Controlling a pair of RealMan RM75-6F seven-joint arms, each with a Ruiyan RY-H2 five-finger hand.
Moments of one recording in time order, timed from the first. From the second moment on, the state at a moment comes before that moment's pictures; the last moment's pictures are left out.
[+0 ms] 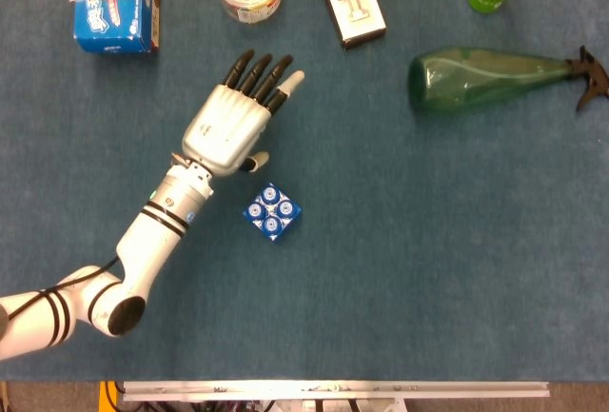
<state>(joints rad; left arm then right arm) -0.69 -1.70 -0.15 -1.32 1.35 1.05 0.46 0.02 -1.03 0.07 -1.49 -1.52 1.55 0.35</state>
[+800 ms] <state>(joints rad) -0.70 -1.72 -0.12 -1.22 1.31 1.03 0.47 0.02 -1.03 0.07 -1.49 -1.52 1.55 0.35</state>
